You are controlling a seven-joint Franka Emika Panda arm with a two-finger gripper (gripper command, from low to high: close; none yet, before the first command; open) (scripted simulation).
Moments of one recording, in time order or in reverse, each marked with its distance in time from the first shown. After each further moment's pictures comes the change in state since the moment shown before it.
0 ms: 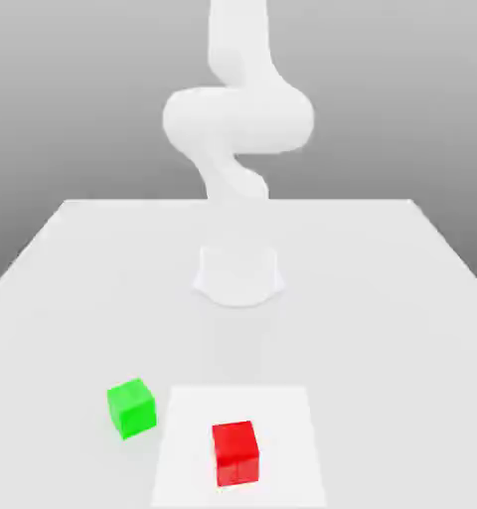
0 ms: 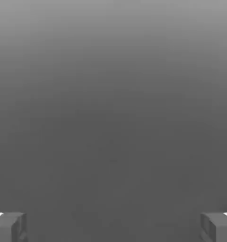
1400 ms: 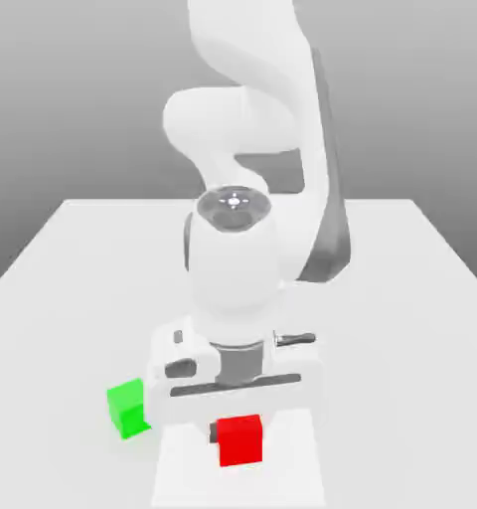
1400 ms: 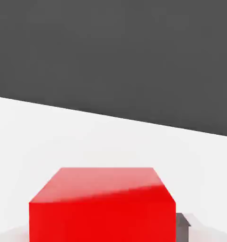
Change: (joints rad) arm 0.028 0.855 -0.048 -0.257 0.011 0.389 -0.167
